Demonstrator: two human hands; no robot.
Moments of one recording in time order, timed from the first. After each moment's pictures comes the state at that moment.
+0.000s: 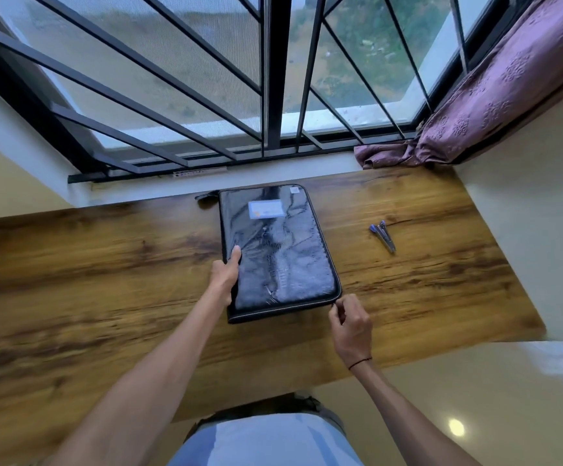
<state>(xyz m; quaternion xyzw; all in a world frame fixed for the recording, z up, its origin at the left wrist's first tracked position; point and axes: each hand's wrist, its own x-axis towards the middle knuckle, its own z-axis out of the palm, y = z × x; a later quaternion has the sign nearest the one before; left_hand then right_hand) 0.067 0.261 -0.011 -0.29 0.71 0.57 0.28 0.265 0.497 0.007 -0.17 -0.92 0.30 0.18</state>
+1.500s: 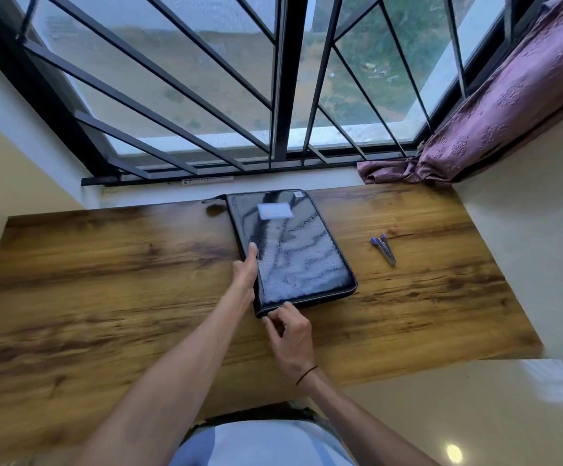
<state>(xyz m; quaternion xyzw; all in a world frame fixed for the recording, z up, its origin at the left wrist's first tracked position) 0.072 0.312 0.024 -0.33 0.64 0.65 0.24 0.240 0.387 0.034 -0.06 -0.90 0.43 0.11</state>
